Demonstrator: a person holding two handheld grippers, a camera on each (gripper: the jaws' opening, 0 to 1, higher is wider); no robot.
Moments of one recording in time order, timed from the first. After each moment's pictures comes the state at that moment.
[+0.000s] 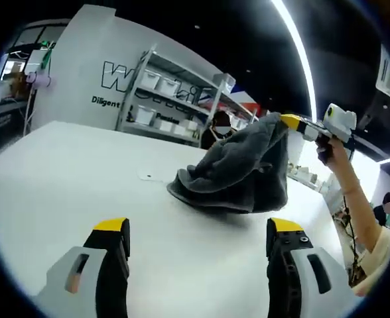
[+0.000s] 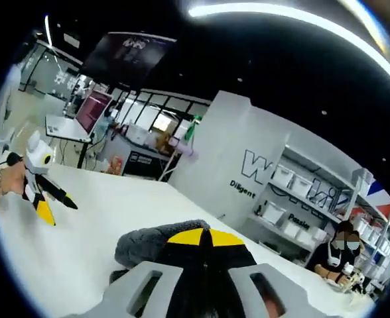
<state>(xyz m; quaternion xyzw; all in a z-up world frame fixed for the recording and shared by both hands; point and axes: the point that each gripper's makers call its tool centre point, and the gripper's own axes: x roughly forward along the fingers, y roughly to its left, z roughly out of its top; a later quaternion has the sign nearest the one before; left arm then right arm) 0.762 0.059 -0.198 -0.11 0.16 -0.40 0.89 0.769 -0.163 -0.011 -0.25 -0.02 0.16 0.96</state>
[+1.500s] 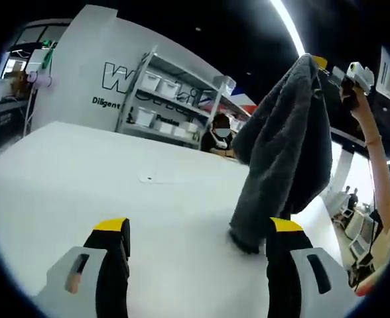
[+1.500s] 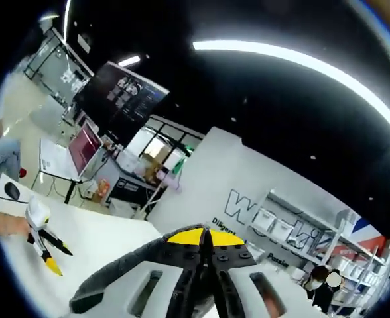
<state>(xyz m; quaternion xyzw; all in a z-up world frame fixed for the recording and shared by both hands) 0.752 0.055 -0.196 -0.12 0.16 -0.40 0.89 0.704 -0.137 0.193 -0.29 -0.14 0.14 0.94</state>
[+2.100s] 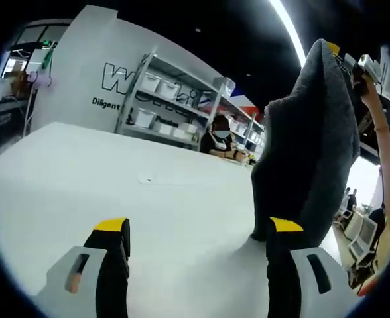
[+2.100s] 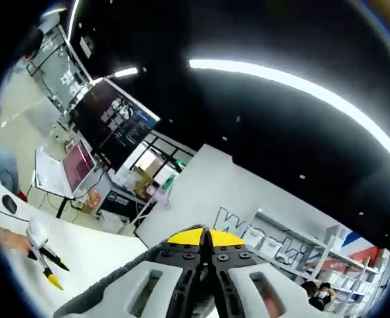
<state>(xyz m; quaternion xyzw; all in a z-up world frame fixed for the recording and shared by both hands) 0.770 0.064 -0.188 -0.13 0.15 -0.40 0.89 0.663 -0.129 0.258 -0.29 -0.19 0.13 0.93</state>
